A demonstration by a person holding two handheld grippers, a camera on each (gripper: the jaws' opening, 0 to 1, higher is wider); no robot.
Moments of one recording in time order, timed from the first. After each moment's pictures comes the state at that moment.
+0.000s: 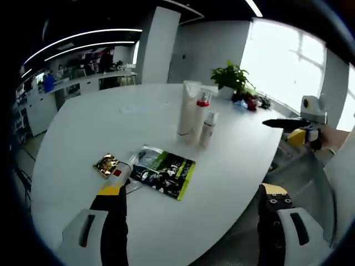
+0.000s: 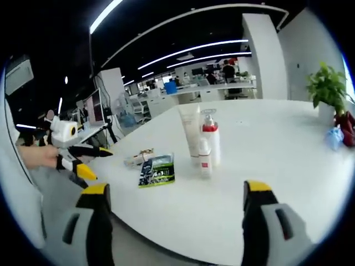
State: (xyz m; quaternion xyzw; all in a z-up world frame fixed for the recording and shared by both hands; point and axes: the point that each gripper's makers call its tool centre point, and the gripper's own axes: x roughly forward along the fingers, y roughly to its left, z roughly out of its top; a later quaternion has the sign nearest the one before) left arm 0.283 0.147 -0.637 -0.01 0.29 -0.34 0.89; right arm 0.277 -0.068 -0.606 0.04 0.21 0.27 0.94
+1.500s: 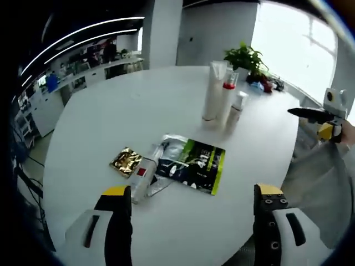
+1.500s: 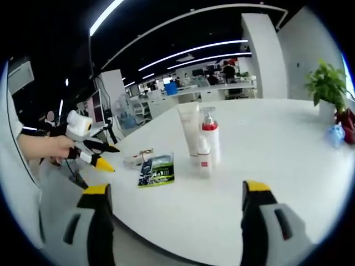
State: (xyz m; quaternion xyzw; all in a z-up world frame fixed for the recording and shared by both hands) left arm 0.345 0.180 -0.665 0.06 0.35 -0.30 0.88; right arm 0.283 -0.069 -0.610 0.04 0.21 0.28 0.94
